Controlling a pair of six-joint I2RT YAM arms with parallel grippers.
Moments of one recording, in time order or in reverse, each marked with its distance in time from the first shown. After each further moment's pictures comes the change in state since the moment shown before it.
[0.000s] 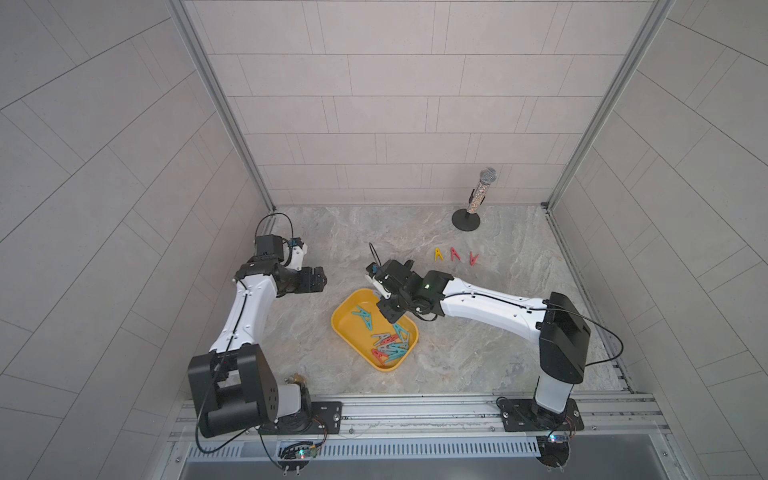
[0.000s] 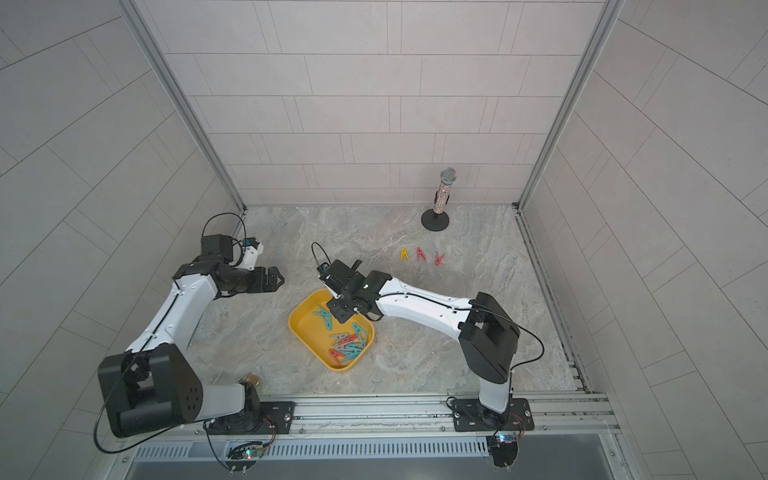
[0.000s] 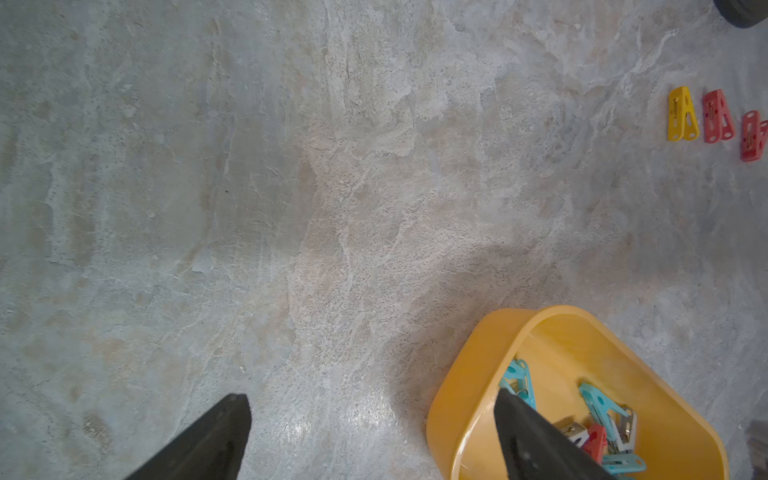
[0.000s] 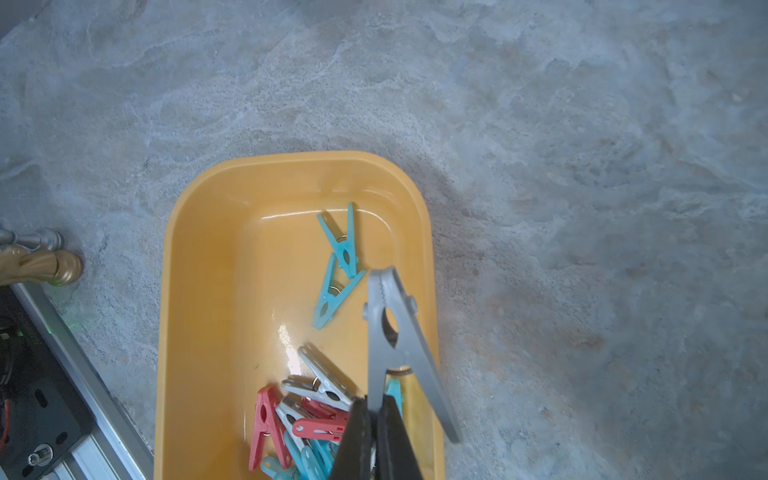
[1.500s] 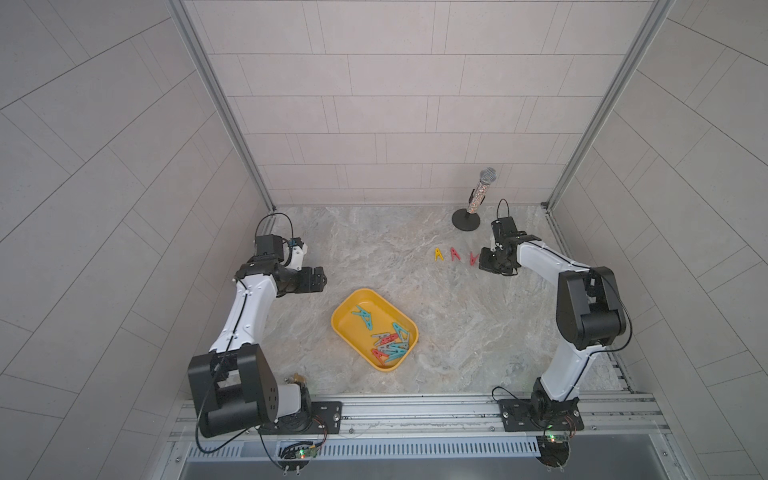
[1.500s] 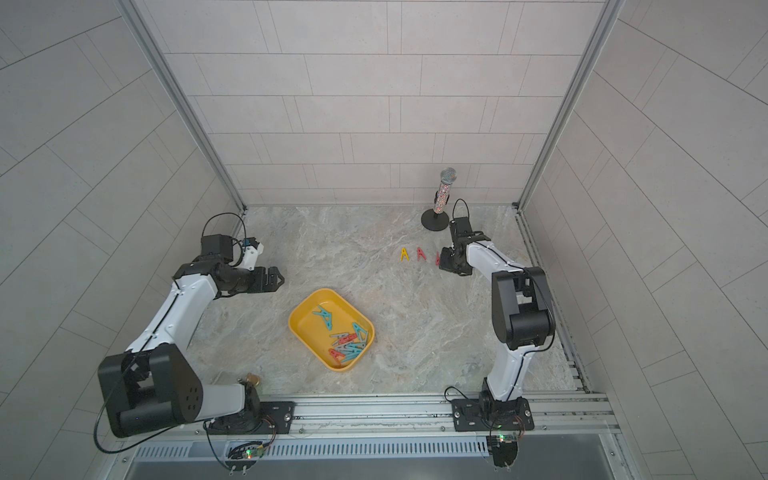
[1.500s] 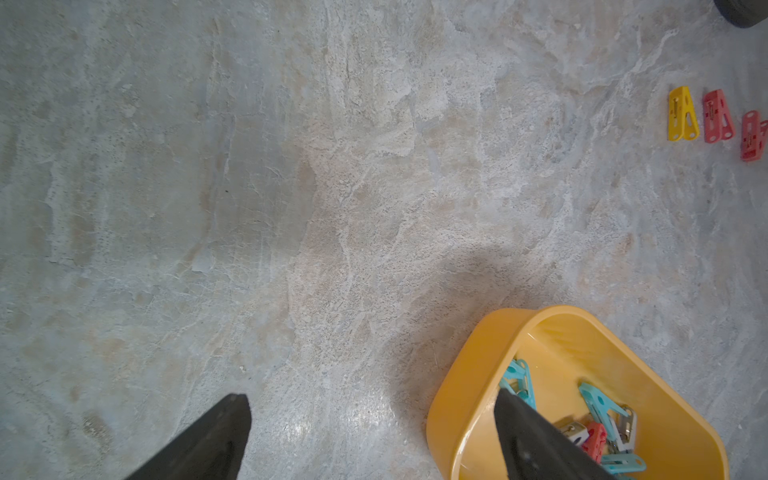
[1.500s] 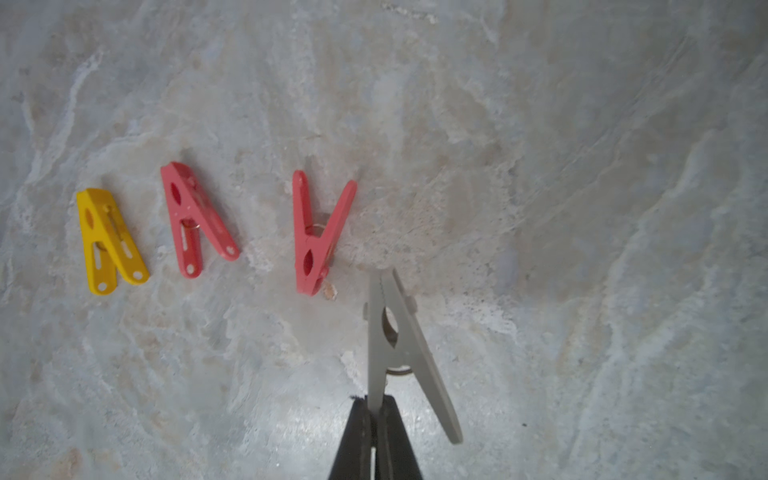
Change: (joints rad) left arm 0.000 0.000 0.000 0.000 0.000 0.000; right arm -0.883 0.069 -0.156 0.033 -0.101 0.148
